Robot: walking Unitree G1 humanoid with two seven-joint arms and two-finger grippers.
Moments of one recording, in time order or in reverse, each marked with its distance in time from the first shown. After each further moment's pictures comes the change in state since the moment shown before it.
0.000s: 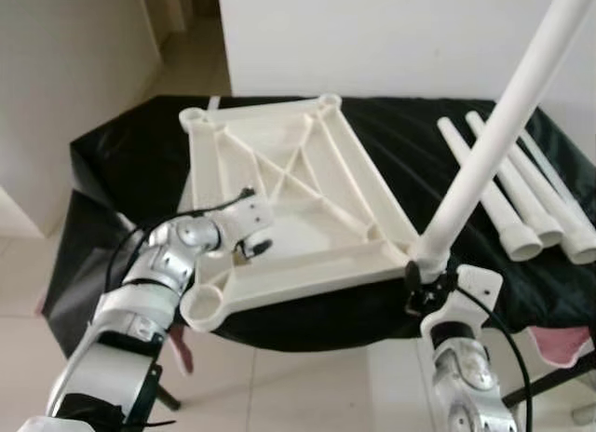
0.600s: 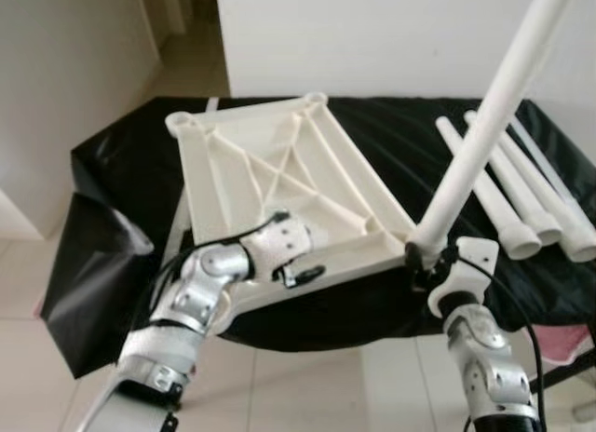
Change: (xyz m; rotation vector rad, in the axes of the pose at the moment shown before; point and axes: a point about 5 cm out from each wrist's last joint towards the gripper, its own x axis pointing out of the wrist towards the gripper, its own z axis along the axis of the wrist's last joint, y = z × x) left arm 0.000 -0.056 0.054 -0.242 -0.426 -0.175; right arm 0.059 -0.009 0.011 -0.086 0.035 0.195
